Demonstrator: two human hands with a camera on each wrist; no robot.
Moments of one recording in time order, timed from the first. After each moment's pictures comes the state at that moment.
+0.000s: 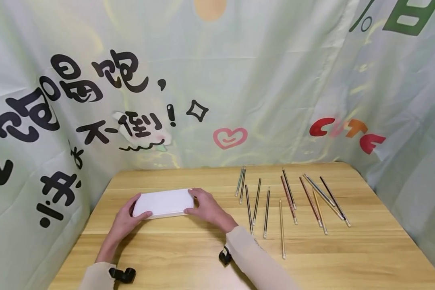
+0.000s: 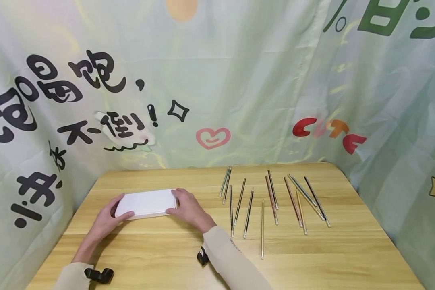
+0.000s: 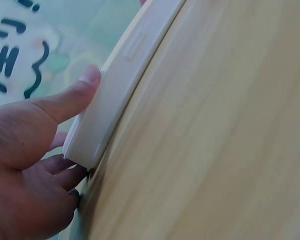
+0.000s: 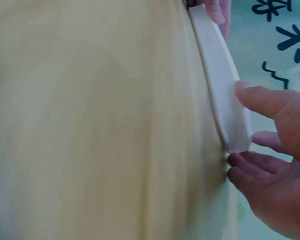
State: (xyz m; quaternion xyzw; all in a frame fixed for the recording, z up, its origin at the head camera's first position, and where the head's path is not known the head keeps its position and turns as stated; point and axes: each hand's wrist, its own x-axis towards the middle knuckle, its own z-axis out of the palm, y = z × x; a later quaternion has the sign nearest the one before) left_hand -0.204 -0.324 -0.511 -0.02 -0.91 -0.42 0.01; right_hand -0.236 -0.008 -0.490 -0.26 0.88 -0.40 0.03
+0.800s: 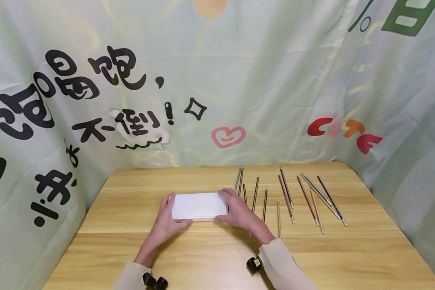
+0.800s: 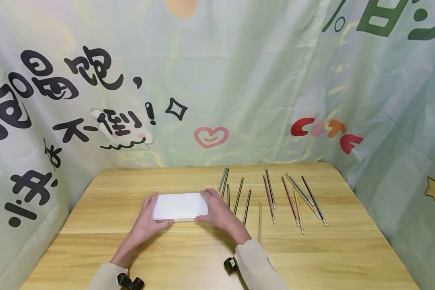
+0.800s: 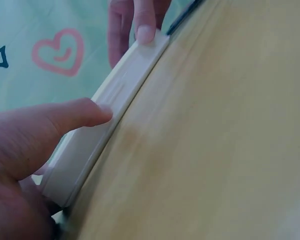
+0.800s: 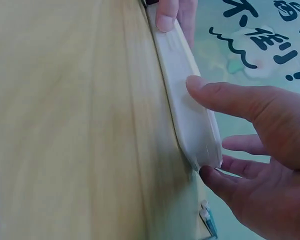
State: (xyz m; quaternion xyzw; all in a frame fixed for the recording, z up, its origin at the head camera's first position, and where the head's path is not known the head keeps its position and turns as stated) left_hand -0.193 -0.192 -0.520 -0.08 -0.91 -0.40 0.03; right_hand -0.209 0.087 -0.482 -0.24 0.89 -0.38 0.00
